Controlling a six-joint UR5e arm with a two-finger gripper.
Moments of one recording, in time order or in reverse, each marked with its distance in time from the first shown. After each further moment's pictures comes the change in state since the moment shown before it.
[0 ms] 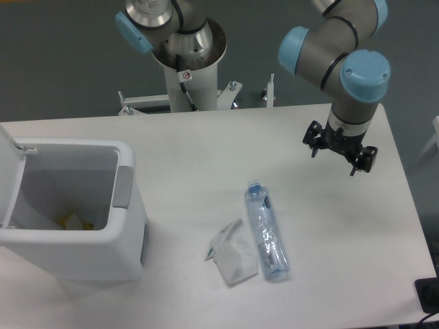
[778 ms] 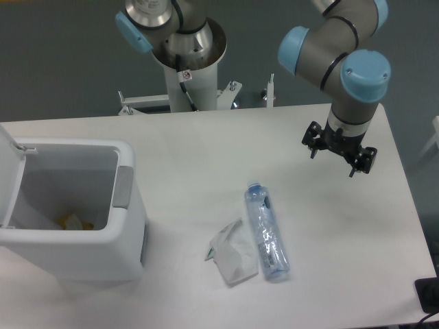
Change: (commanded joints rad) arm -0.020 -0.012 0.014 -0.005 -0.015 -0.037
